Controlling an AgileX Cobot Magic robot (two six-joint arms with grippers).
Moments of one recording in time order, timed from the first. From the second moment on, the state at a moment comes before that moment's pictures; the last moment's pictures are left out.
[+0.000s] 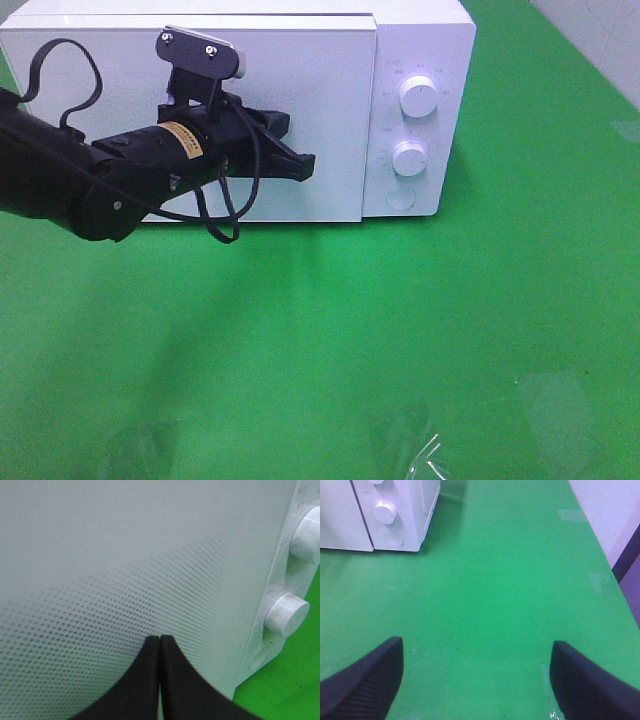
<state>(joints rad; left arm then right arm) -0.60 2.00 -1.01 0.02 -0.63 0.01 0.03 -0.01 -0.51 -0.07 1.00 0.07</state>
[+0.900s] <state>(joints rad) -0.65 1.94 -0.99 -0.08 -0.48 0.04 0.03 -0.01 -0.51 -0.07 1.00 0.07</state>
